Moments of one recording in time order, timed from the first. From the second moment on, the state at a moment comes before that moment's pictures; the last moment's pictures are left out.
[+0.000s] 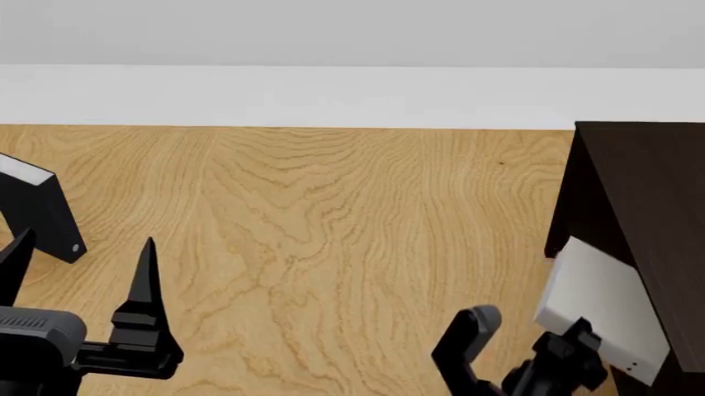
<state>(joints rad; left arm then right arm) -0.24 -0.37 0.30 0.58 -0.40 -0.43 -0.43 0.80 0.27 -1.08 0.71 0.15 0.83 0.84</state>
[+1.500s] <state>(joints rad) -0.23 -0.39 0.30 0.58 -0.42 -0.41 -0.45 0.90 0.10 -0.98 1.31 0.00 0.54 0.67</state>
